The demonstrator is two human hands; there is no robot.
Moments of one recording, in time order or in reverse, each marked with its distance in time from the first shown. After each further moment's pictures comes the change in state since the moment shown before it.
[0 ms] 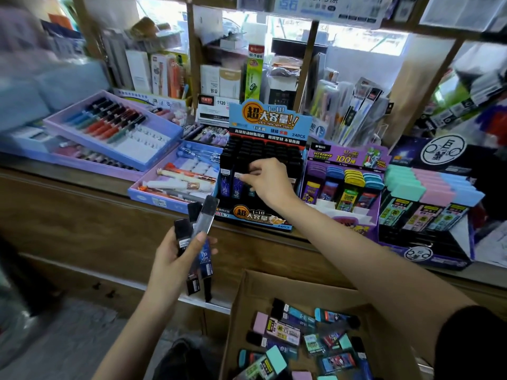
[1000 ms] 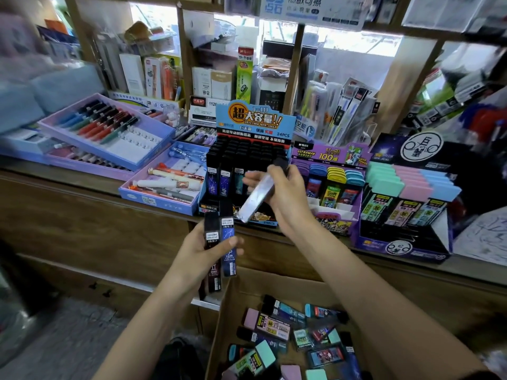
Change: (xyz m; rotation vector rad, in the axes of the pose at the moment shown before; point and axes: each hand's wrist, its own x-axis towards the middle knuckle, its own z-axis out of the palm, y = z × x) left_hand -0.006 0.020 0.052 -0.168 -0.205 -0.176; right_hand -0.060 0.004 -0.040 1.027 0.053 0.176
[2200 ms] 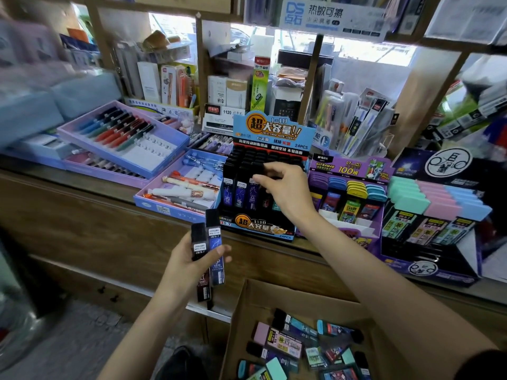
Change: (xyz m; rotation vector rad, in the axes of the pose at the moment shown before) left_hand 0.009 -0.010 -0.046 0.060 0.114 0.058; right_hand 0.054 0.012 0.012 -0.781 0.022 -0.287
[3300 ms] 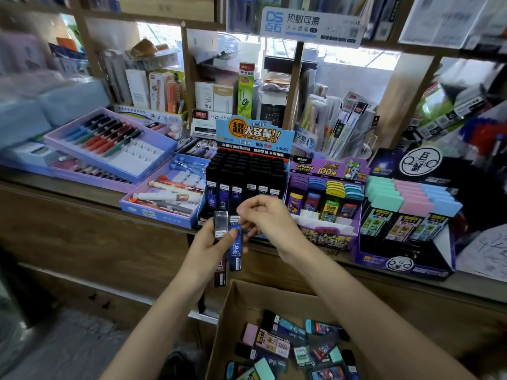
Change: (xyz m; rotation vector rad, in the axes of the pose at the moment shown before) left_hand 0.004 0.026 0.064 0.022 -0.110 0.057; right_hand -0.063 -0.012 -0.021 0.270 -0.310 0.256
